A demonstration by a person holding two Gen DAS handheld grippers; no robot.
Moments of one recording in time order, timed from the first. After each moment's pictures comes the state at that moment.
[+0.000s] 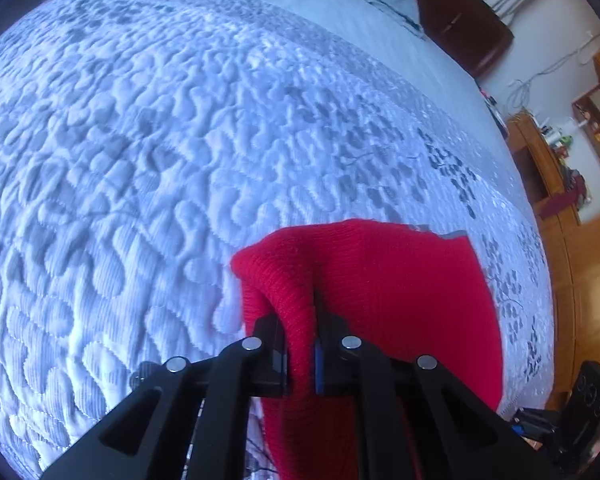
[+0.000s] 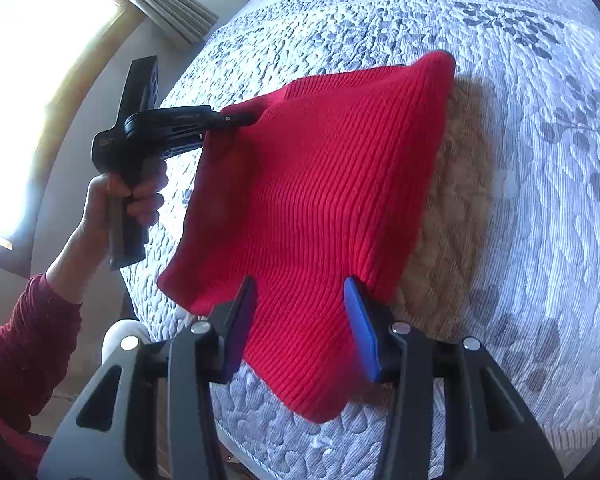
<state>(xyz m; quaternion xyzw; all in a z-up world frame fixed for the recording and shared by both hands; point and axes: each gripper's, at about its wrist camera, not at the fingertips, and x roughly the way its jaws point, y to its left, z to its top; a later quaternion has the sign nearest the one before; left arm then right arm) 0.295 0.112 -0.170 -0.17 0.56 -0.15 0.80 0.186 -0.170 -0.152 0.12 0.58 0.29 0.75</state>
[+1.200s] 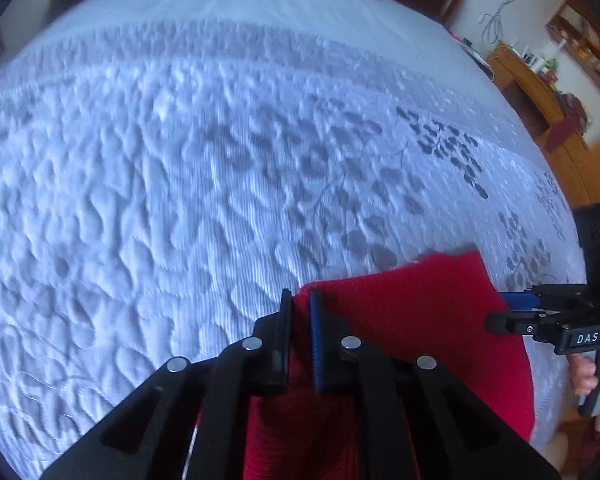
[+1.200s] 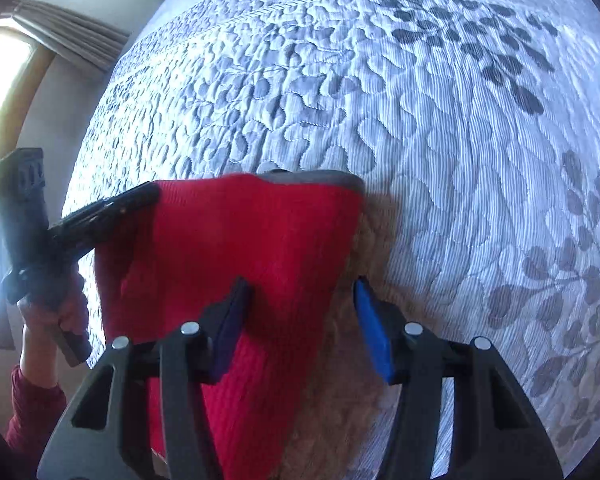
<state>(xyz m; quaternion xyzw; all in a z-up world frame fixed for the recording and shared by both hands) 0.365 0.055 -0.179 -0.04 0.57 -0.20 0.79 0.355 -0.198 -0.199 0.14 0.65 0.18 0.73</state>
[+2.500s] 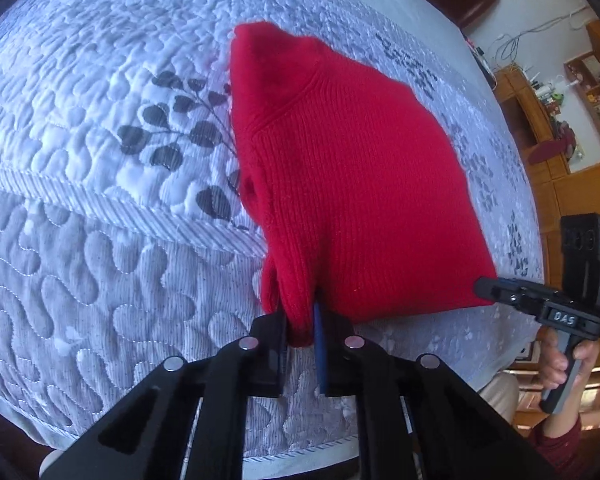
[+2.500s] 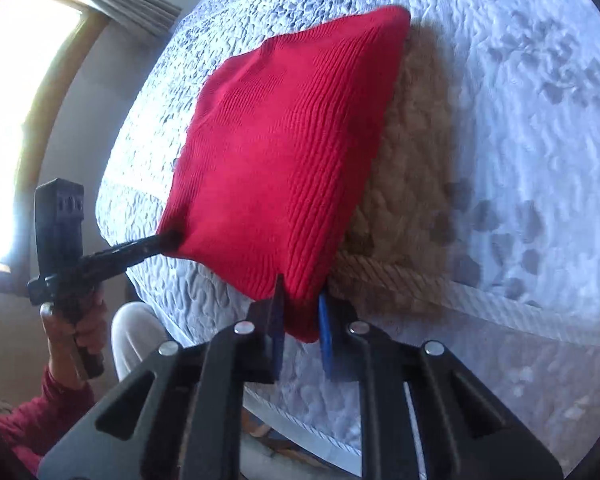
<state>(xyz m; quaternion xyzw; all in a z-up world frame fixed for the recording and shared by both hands) 0.119 0.098 -0.159 -0.14 0.63 -0.17 0.74 0.134 -0.179 -0.153 0.14 0.64 0.23 0.72</state>
